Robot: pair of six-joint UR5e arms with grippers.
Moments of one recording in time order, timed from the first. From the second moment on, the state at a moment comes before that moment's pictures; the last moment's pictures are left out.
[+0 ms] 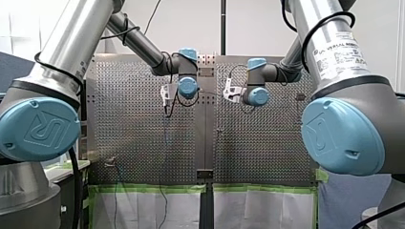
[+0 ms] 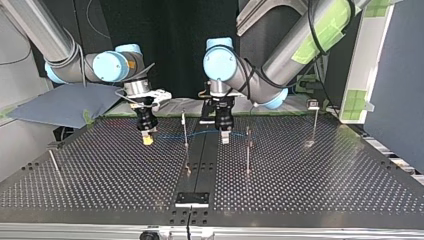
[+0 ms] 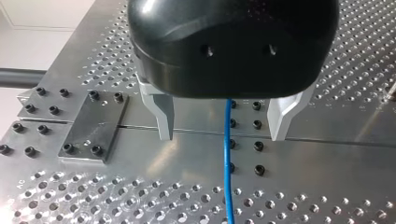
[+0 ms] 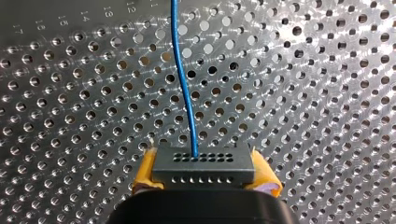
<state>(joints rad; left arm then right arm) -0.56 -1.96 -1.59 -2.69 -2.17 -1.64 2.04 -1.11 1.60 -0.57 1.48 1.76</state>
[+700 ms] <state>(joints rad) -0.57 -1.96 -1.61 -2.68 -2.16 -1.64 2.04 -1.11 1.60 -0.57 1.48 1.76</state>
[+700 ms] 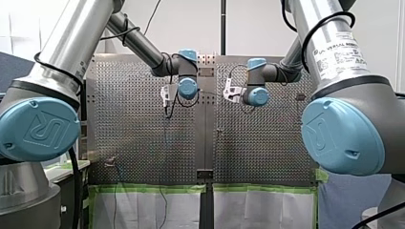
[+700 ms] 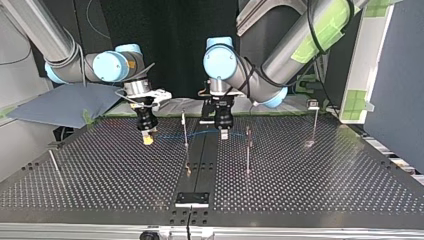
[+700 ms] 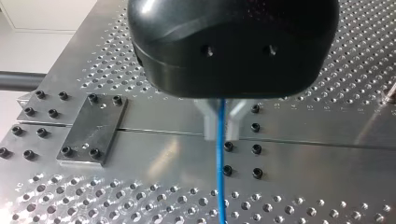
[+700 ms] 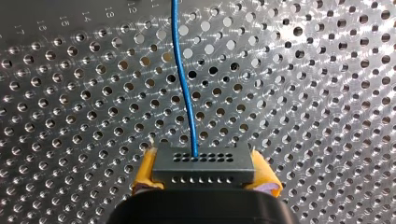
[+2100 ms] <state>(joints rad) -0.59 -2.06 -1.68 -2.60 -2.12 -1.64 2.03 -1.11 1.68 -0.59 1.49 1.75</state>
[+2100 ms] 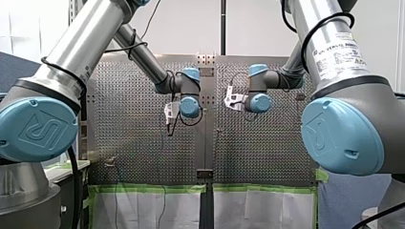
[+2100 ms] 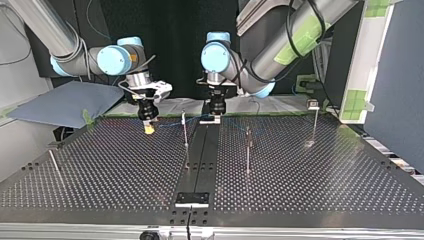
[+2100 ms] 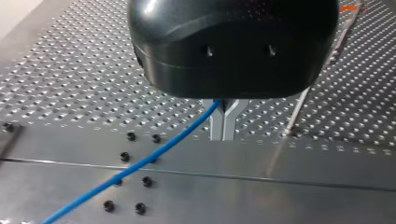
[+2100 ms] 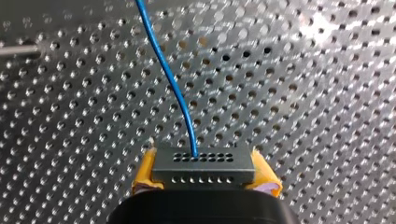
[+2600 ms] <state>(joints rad) -0.60 -2.07 -1.73 -2.56 -2.13 -1.63 2.03 -1.04 1.76 -0.63 1.51 1.74</state>
